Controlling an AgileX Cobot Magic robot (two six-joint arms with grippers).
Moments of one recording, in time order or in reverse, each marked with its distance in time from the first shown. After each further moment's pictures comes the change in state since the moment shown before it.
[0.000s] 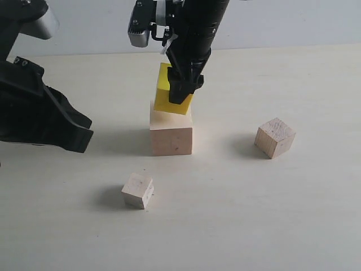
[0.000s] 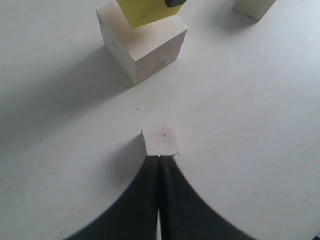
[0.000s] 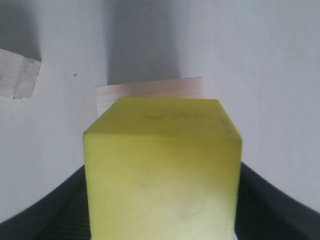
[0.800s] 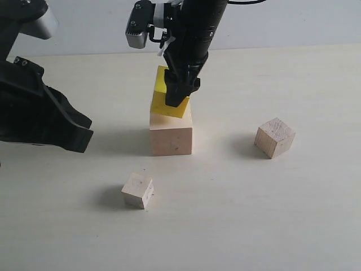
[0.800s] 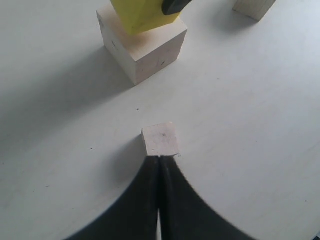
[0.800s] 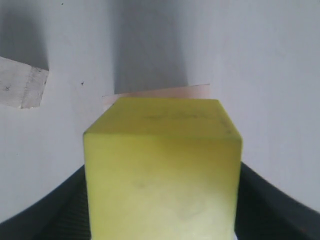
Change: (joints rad) left arm 0.000 0.000 0.000 0.000 -0.001 0.000; right arm 0.000 0.011 0.000 0.031 0.000 0.010
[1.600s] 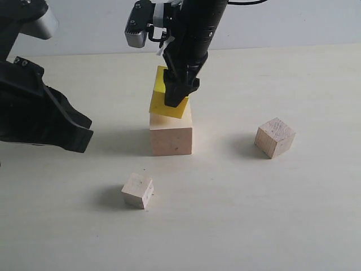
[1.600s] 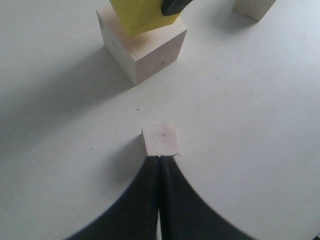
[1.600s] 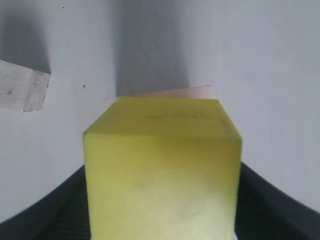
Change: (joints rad) left arm 0.000 0.000 0.000 0.000 0.000 0.000; right arm 0.000 0.000 0.000 0.006 0.000 0.011
